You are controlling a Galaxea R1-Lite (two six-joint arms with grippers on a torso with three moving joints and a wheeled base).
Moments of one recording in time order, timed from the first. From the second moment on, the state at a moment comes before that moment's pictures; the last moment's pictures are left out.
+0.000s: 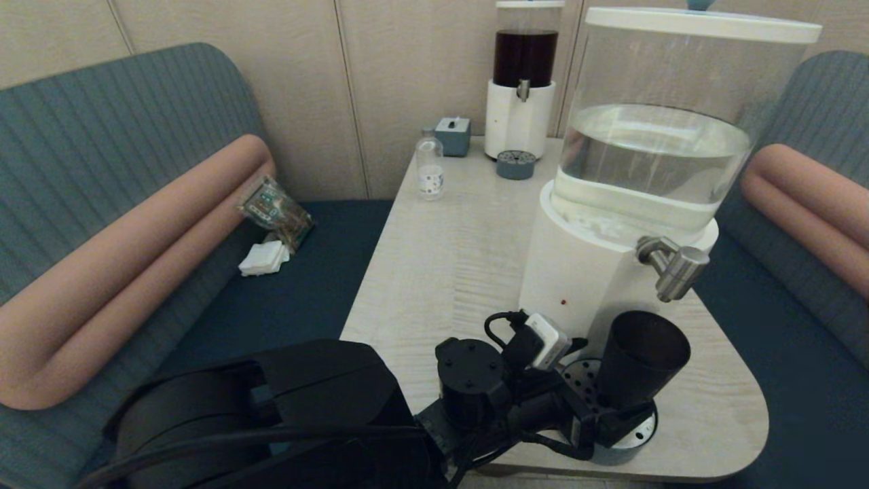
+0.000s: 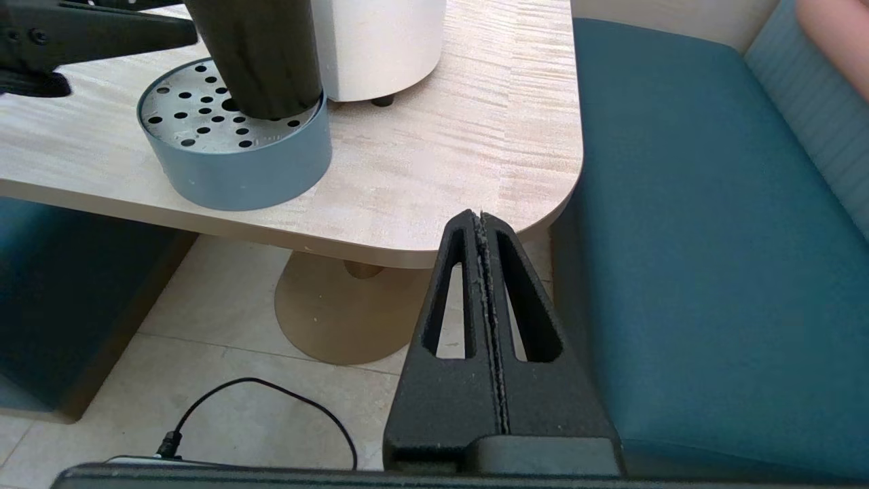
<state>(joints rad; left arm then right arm) -0.90 2.39 -1.03 -1.48 -0.33 -0.10 0.01 0.00 -0.01 0.04 0.02 -0.05</state>
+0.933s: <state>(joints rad) -0.90 2.47 -1.16 -1.48 -0.31 -0.12 0.01 0.00 -0.01 0.04 0.02 -0.05</state>
